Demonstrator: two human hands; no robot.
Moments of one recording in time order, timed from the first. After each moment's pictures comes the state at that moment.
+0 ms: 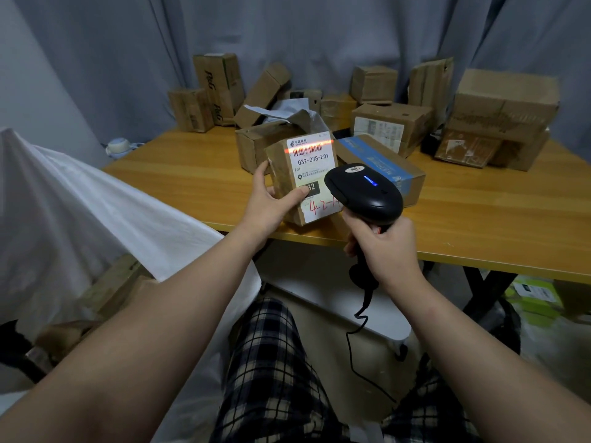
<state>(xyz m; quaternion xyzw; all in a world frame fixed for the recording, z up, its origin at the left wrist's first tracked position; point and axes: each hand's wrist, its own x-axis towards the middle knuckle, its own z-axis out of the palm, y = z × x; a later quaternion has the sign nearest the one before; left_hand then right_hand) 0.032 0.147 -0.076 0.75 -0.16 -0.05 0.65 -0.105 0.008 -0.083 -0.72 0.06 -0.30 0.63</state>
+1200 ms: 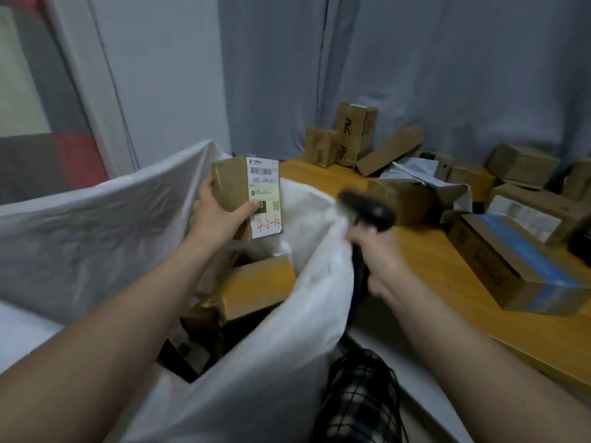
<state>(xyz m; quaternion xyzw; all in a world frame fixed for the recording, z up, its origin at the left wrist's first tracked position) 0.065 0.426 -0.048 0.81 0.10 0.19 0.55 0.000 0.180 -0.016 -0.61 0.13 -0.05 0.78</state>
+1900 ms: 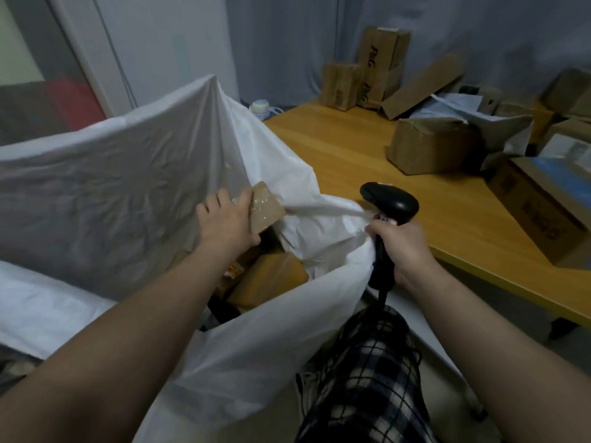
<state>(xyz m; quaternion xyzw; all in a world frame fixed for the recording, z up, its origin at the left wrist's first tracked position) 0.051 0.423 -0.128 0.99 0.08 0.10 -0.03 0.014 0.169 -0.096 -0.71 0.17 -0.03 0.68</state>
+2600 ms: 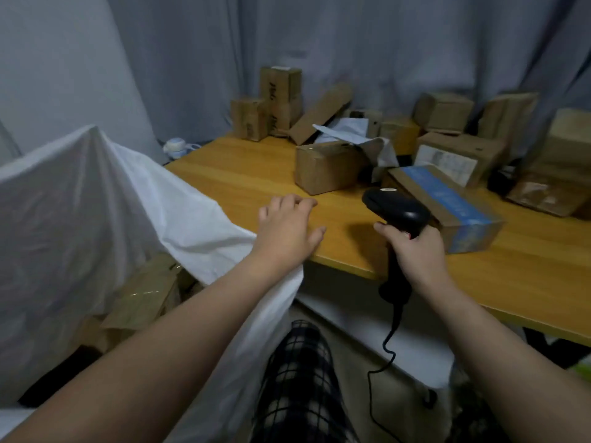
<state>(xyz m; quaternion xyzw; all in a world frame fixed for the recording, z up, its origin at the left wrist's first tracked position) 0.044 0.202 -0.064 0.95 -0.22 0.16 0.14 -0.027 0.016 -0.073 -0.76 0.14 -0.23 0.58</state>
